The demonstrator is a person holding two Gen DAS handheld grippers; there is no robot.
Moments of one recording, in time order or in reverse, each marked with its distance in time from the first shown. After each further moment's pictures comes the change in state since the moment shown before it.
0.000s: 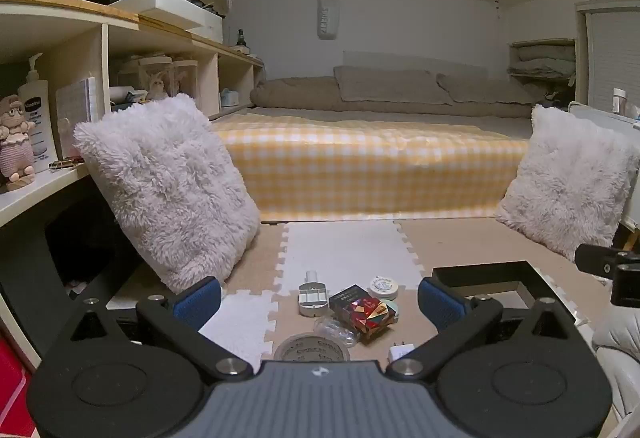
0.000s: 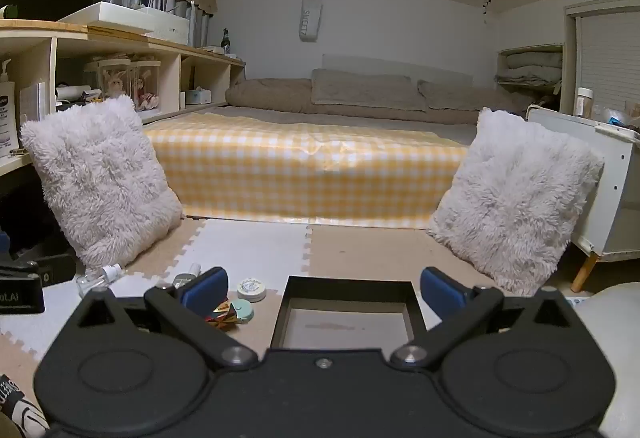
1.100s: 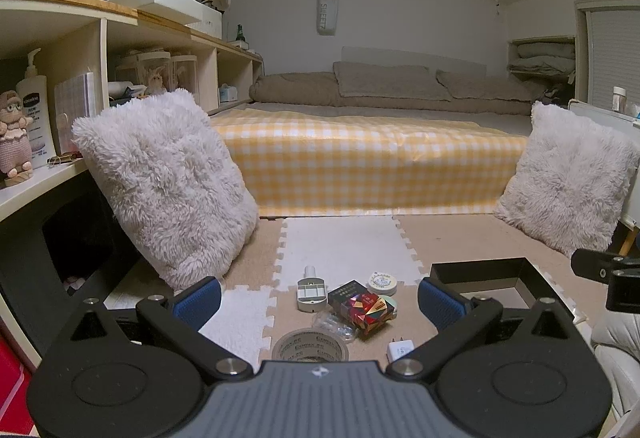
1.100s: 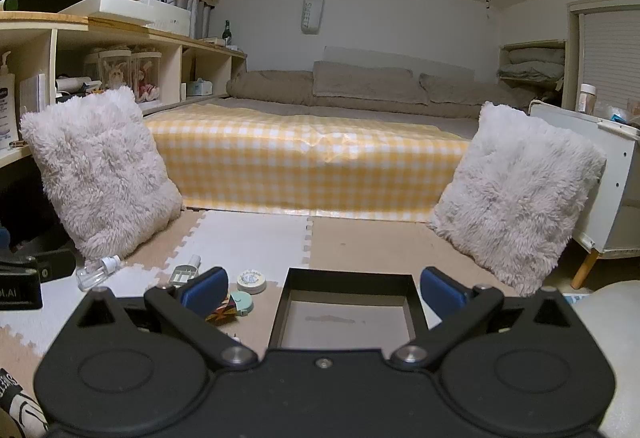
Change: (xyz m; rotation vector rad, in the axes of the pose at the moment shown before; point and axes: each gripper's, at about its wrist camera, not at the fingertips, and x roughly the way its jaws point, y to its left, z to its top) left arm 0.000 0.000 0.000 0.000 0.006 0.002; right arm 0.011 0.009 -0.006 -0.007 0.012 -0.002
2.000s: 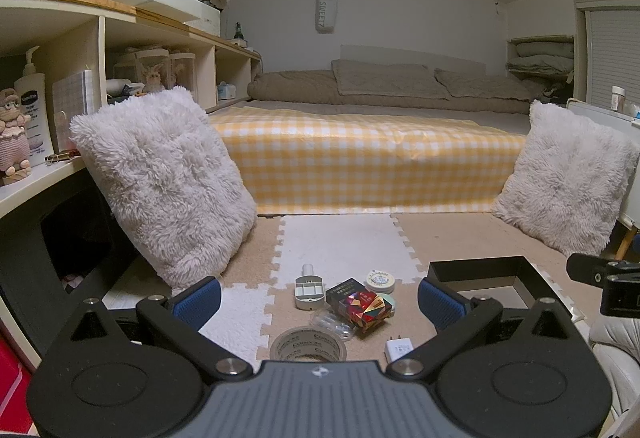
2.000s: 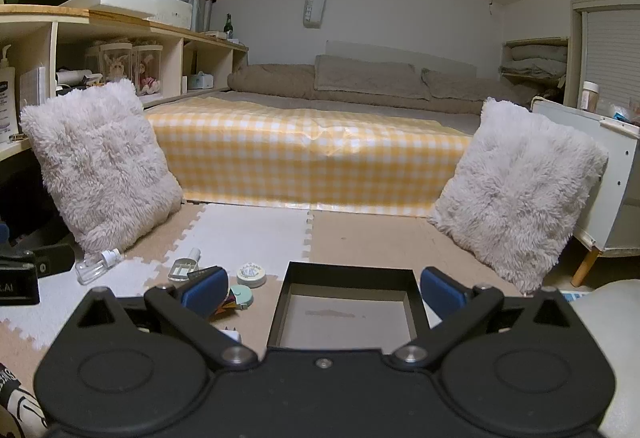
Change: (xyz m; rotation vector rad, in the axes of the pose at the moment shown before) left arm 0.001 0.001 0.000 -0.003 0.005 -0.001; right arm 0.003 0.003 -0.002 -0.013 0.023 -0.001
